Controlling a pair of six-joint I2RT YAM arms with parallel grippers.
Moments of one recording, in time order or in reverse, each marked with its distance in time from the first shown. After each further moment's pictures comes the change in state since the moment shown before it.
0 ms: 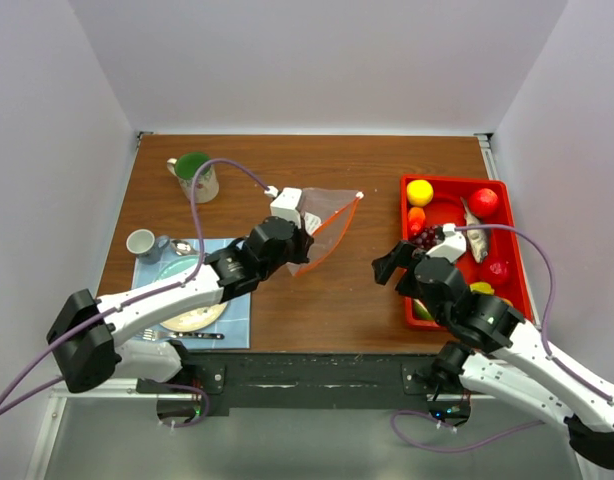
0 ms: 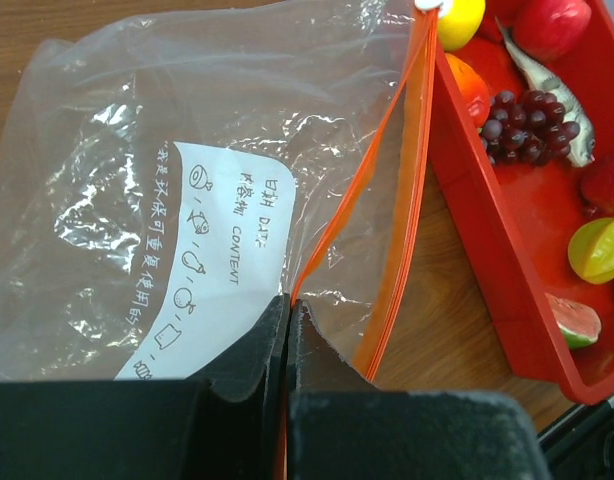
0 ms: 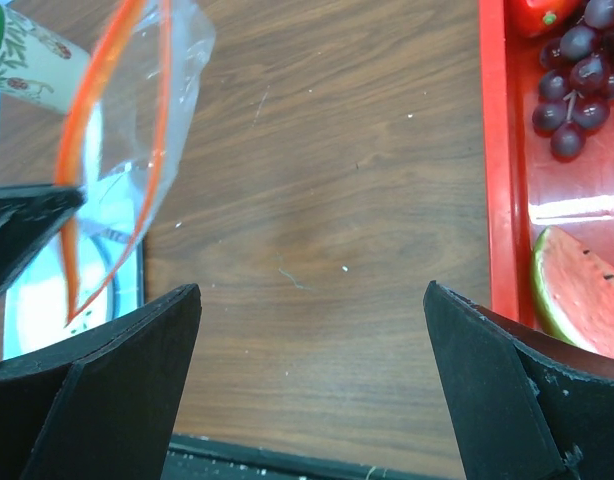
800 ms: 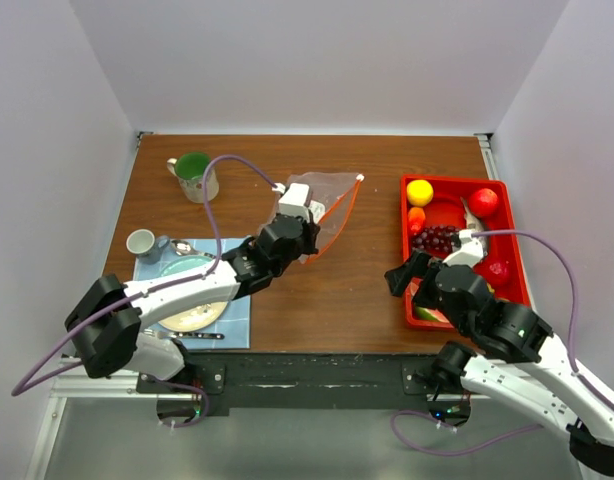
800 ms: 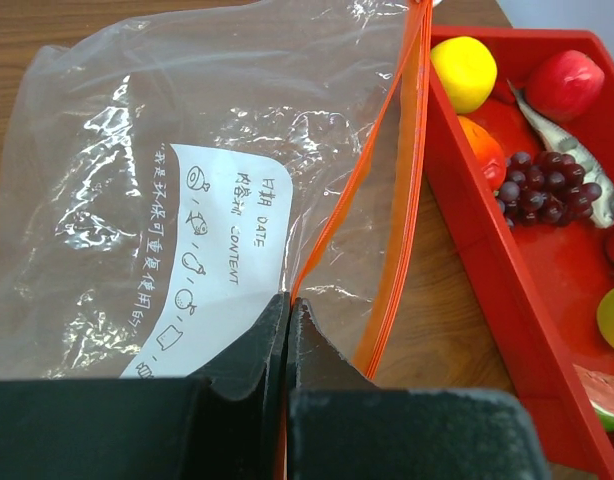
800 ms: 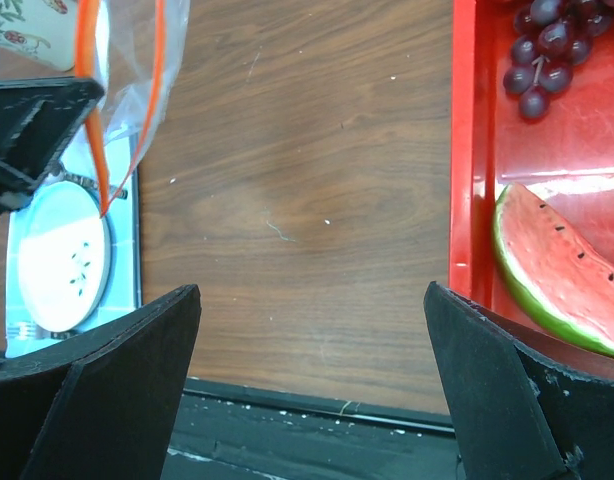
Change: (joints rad) left arm 0.000 0.126 -0.006 0.229 -0.093 0.062; right arm 0.000 -0.107 0.091 -0.233 -0.064 -0.006
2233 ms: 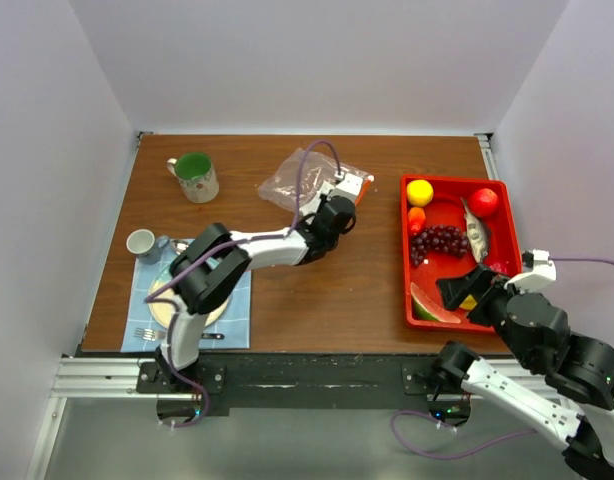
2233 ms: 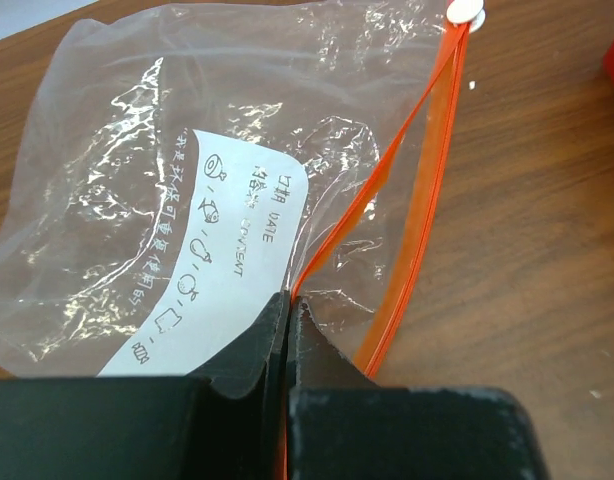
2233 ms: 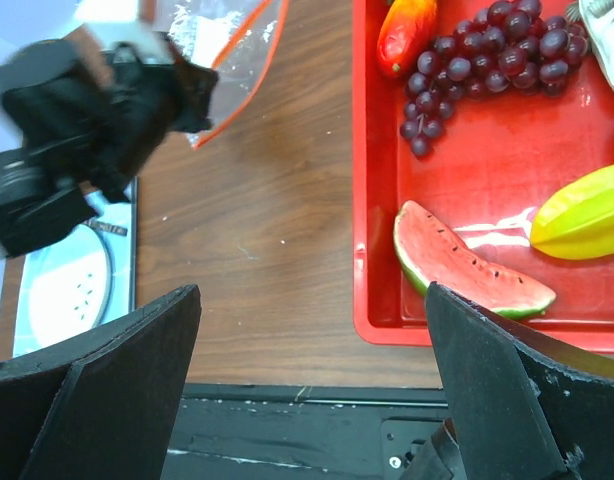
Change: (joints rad) left arm 0.041 0.671 0.471 0.071 -0.213 0.385; right arm 0.000 -0.207 0.238 -0.351 0.134 -0.037
